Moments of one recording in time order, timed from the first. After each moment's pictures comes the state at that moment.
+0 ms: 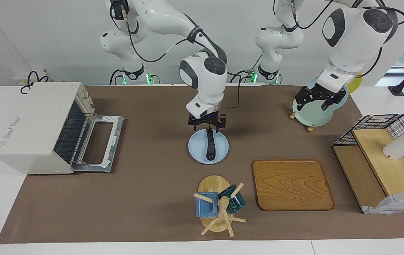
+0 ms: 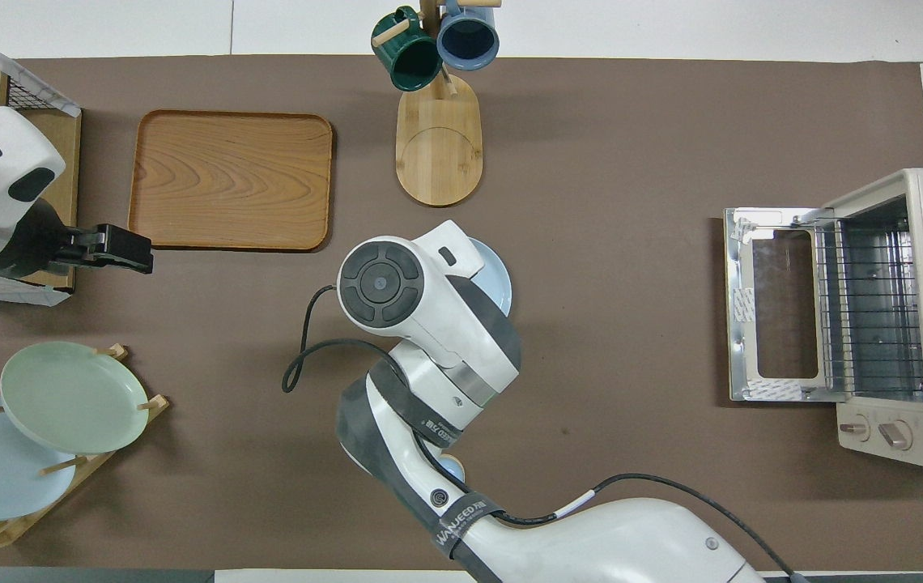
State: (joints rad) left arm -0.13 -0.02 -0.01 -1.75 -0.04 1.69 -0.06; right arm 0.78 0.53 -0.07 -1.52 -0.04 2.11 0.88
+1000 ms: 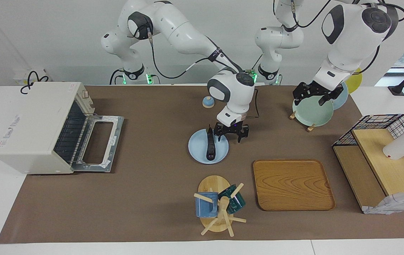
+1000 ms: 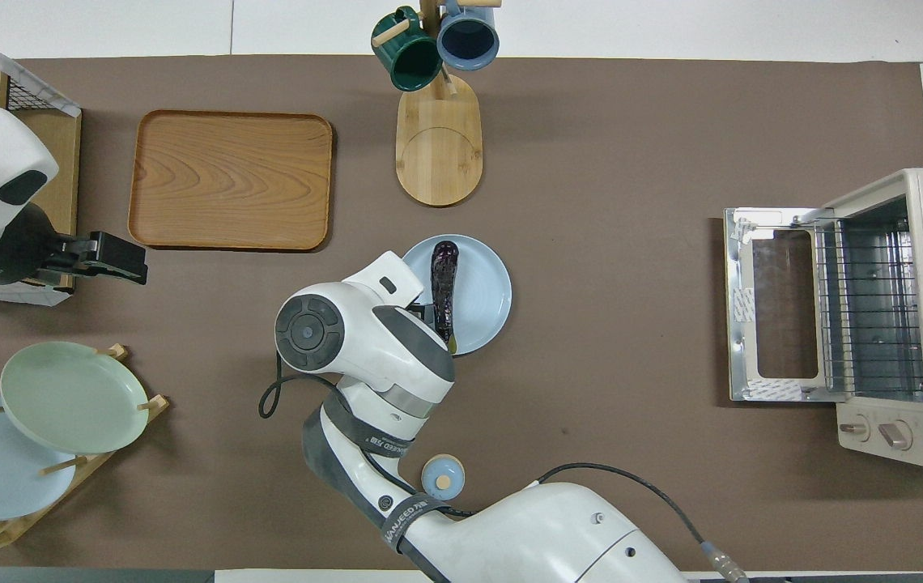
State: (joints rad) left arm -0.12 -0.02 -0.02 -1.71 -0.04 1.61 -0.05; right arm 0.85 0.69 -0.06 -1.41 -0.16 2.15 0.96
